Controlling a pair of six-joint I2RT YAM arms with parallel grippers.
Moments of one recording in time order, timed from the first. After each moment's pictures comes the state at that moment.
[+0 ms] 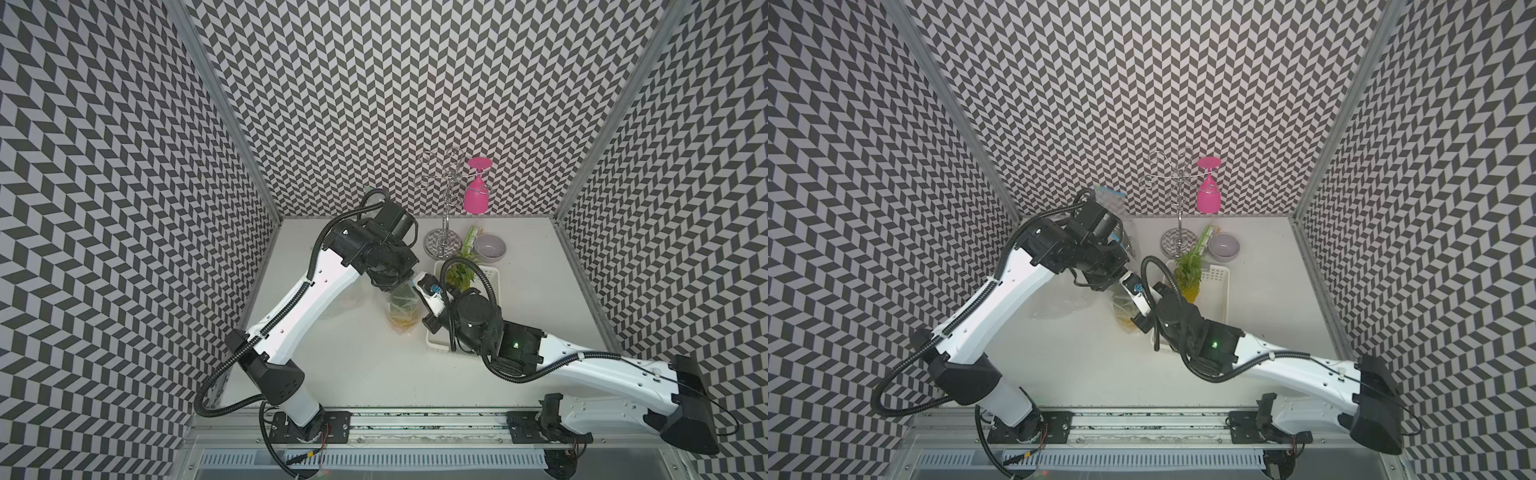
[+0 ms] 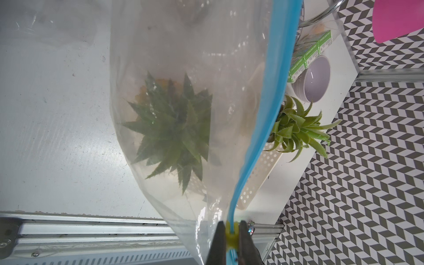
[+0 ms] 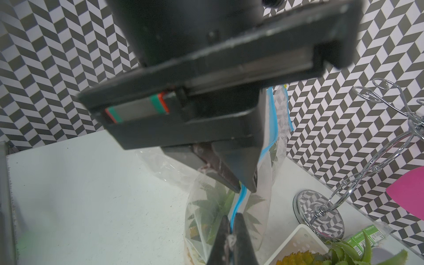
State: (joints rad) left arm -0.71 1.63 1.95 -1.36 0.08 -1.28; right arm 1.14 1.20 0.93 0.06 0.40 -0.16
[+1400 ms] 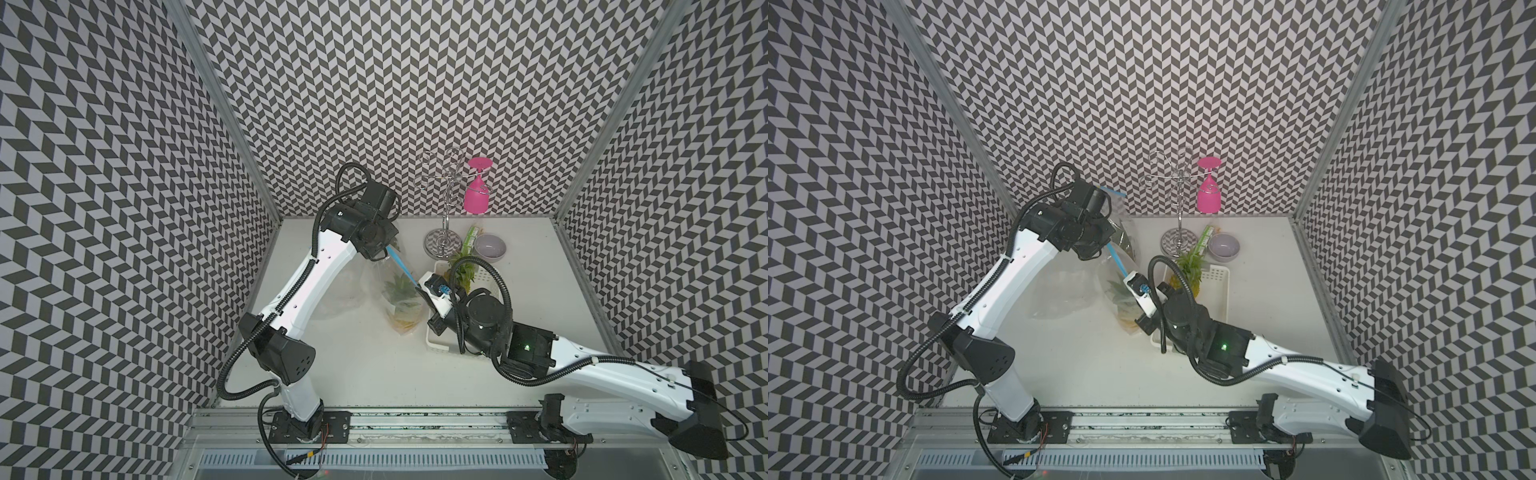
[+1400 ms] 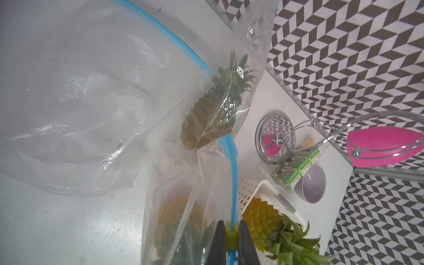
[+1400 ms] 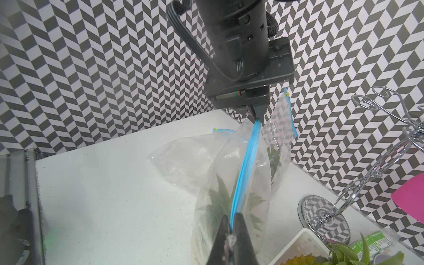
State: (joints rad) left arm -0.51 1.75 2.02 -1.19 -0.21 -1.12; right arm 1.15 1.14 0.93 0.04 0.37 -0.14
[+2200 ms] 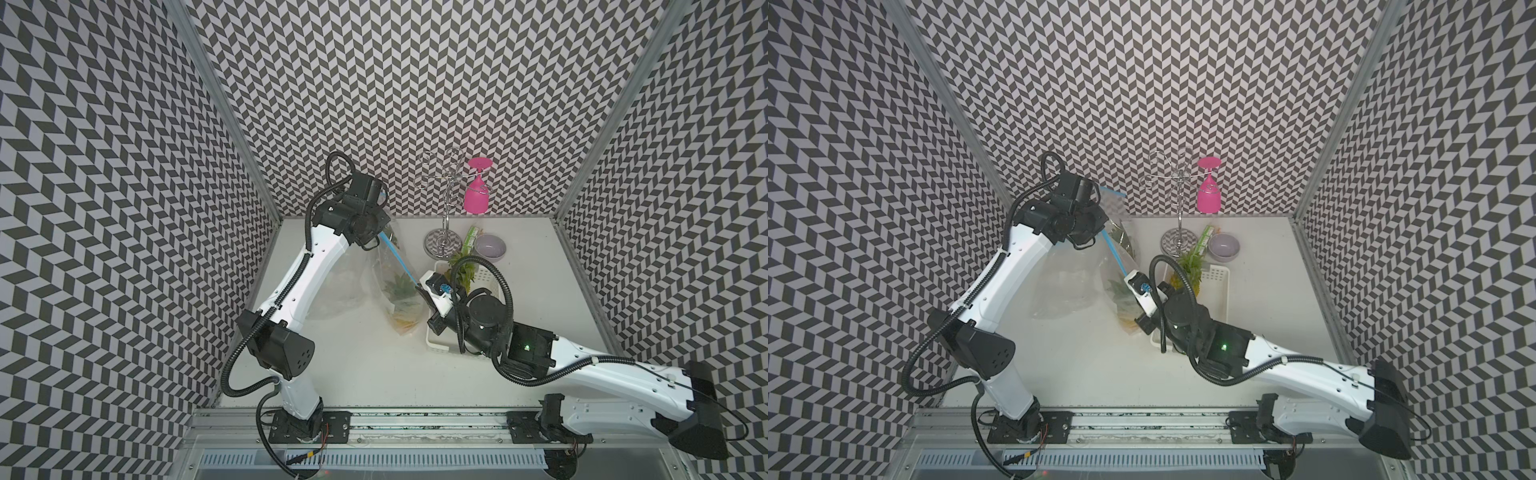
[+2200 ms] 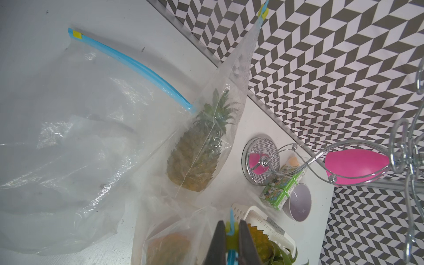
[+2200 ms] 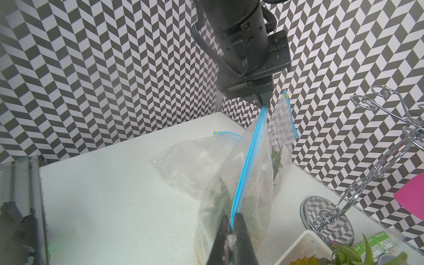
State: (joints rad) left arm -0.43 1.76 2.01 -1.06 -0.16 -1.01; right arm 1.15 1.14 0.93 0.05 0.37 -0.11
